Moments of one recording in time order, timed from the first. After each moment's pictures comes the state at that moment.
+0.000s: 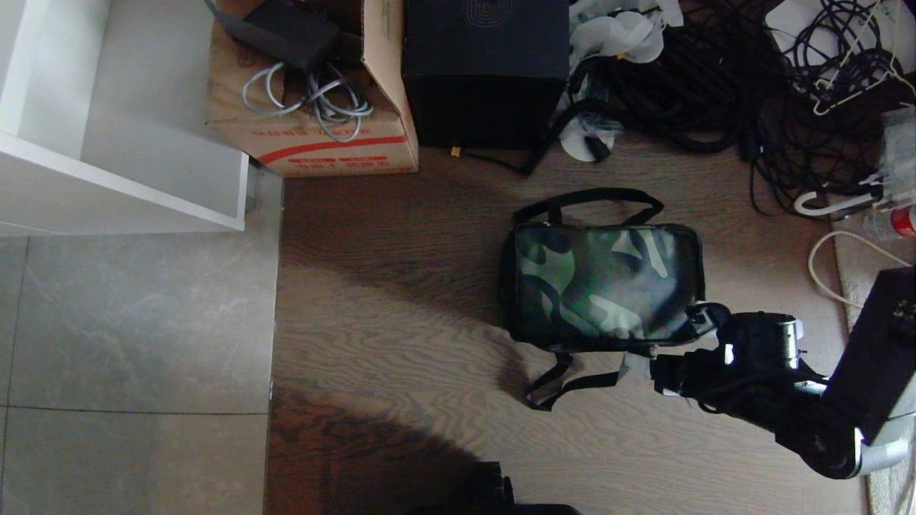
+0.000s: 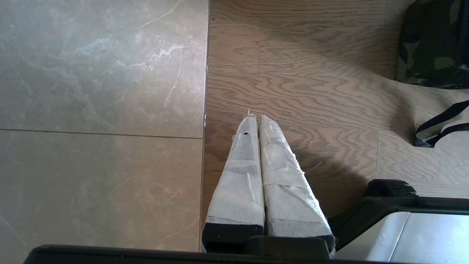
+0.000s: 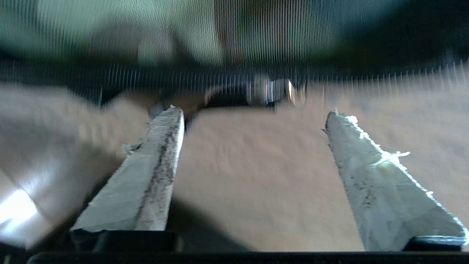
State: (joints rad) left arm 0.00 0.00 0.00 0.00 0.00 0.00; right arm 0.12 2.14 -0.48 -1.17 0.14 0.17
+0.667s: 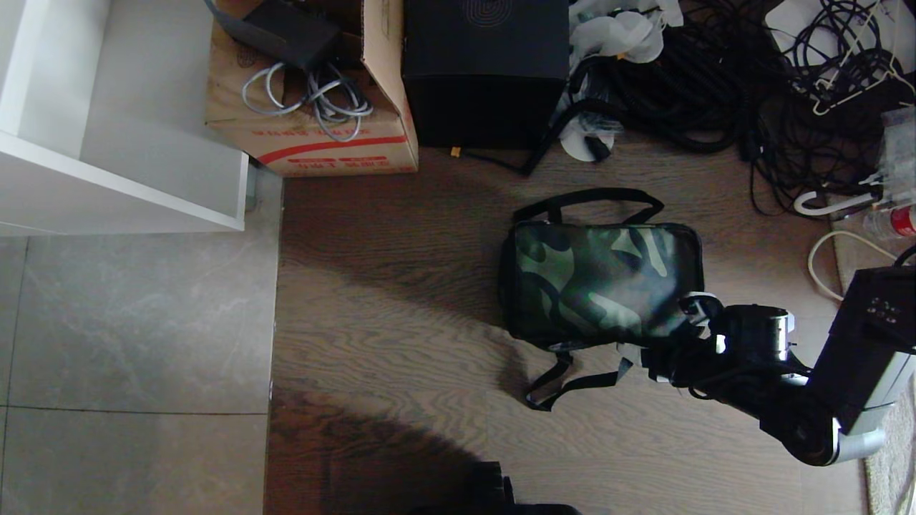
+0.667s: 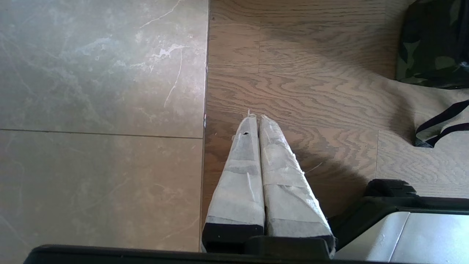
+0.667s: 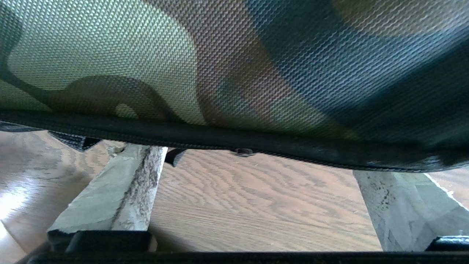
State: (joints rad) left arm 0.00 0.00 0.00 0.00 0.00 0.00; right arm 0.10 2.19 -0.54 -1.22 0.14 0.11
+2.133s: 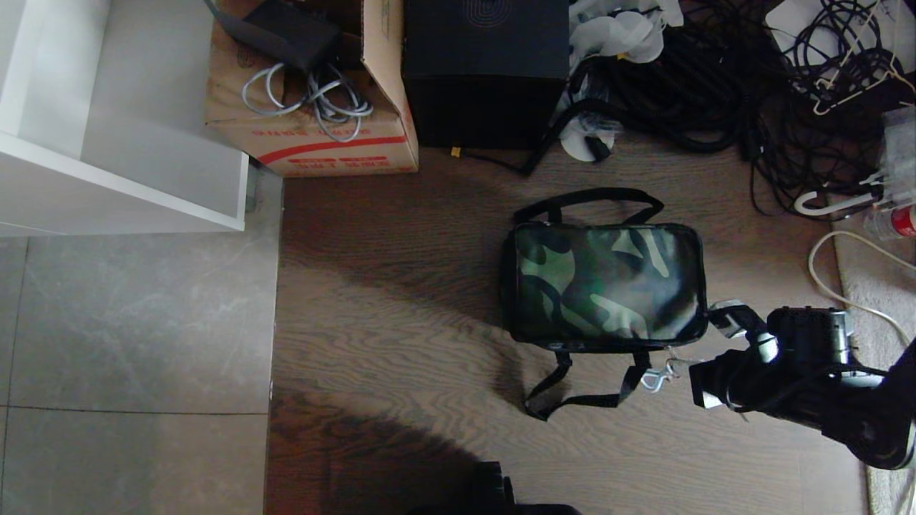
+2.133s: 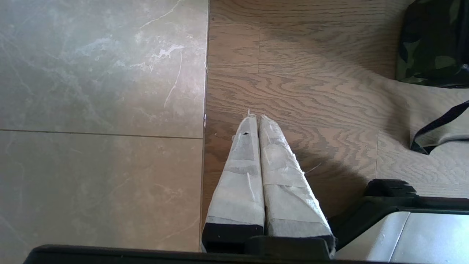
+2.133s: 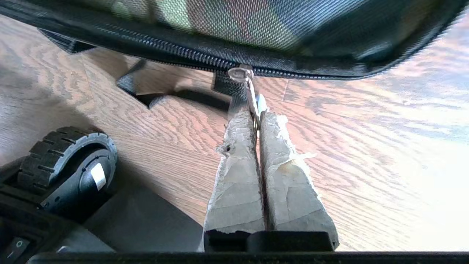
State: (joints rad) left arm 0.00 0.00 0.00 0.00 0.00 0.00; right arm -0.01 2.00 -0.45 -0.97 0.27 -0.15
